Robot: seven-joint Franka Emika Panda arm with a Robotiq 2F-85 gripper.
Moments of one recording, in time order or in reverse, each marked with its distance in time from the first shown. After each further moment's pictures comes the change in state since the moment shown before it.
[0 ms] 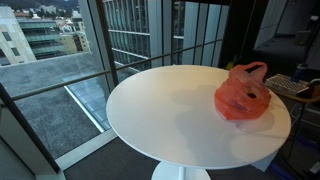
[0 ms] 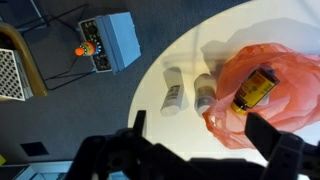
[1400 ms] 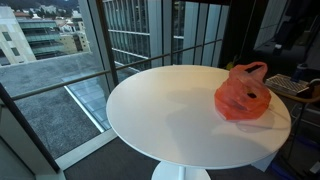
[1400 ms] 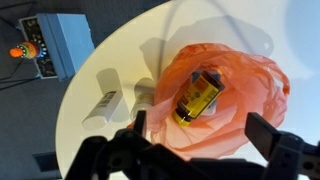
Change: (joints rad) arm 0.136 0.240 0.007 0.005 0.170 0.142 -0.008
